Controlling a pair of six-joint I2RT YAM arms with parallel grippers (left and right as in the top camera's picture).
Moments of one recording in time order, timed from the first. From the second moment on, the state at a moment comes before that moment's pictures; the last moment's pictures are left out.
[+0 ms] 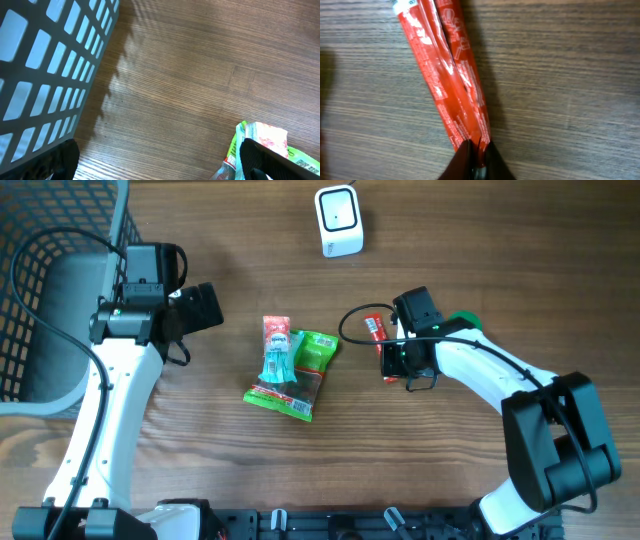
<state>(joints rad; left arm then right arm) -0.03 1.43 1.22 -0.84 -0.16 -0.29 0.35 1.77 0.96 -0.53 -0.16 0.38</state>
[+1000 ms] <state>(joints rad) -0.03 1.43 1.22 -0.84 -0.16 -0.29 0.26 0.97 1.08 -1.14 -0.78 -0.22</state>
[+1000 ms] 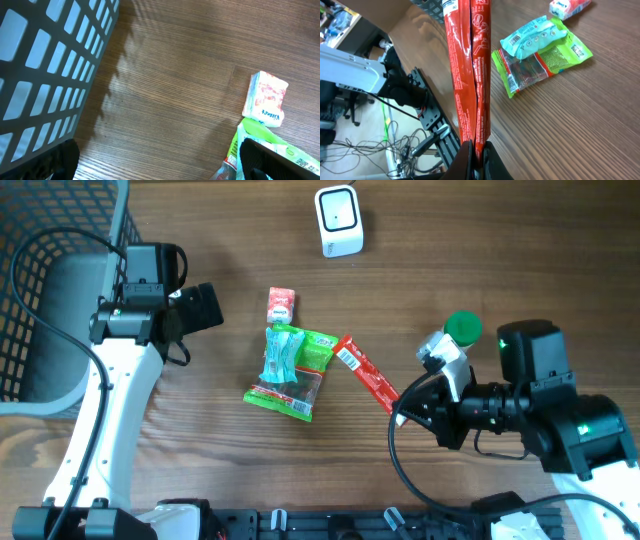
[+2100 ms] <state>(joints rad) -0.03 1.43 1.22 -0.84 -0.16 -0.29 0.65 2.36 1.91 -0.16 1.25 -1.09</state>
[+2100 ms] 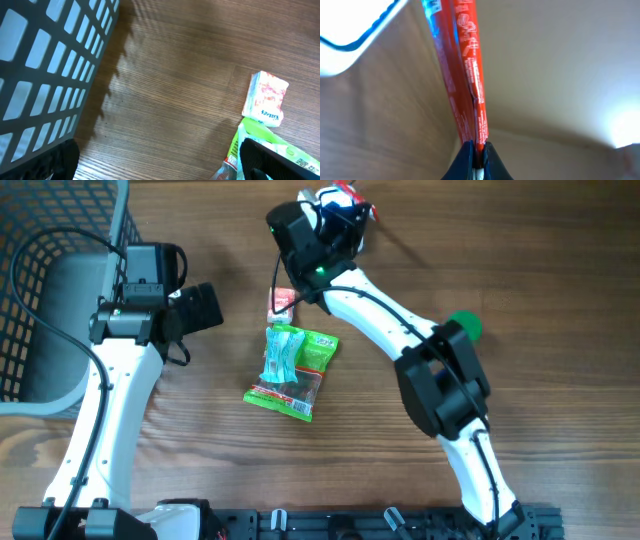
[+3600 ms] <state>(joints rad) -0.03 1.43 1.22 -0.84 -0.16 -0.29 0.45 1.90 1.84 -1.40 0.09 0.01</state>
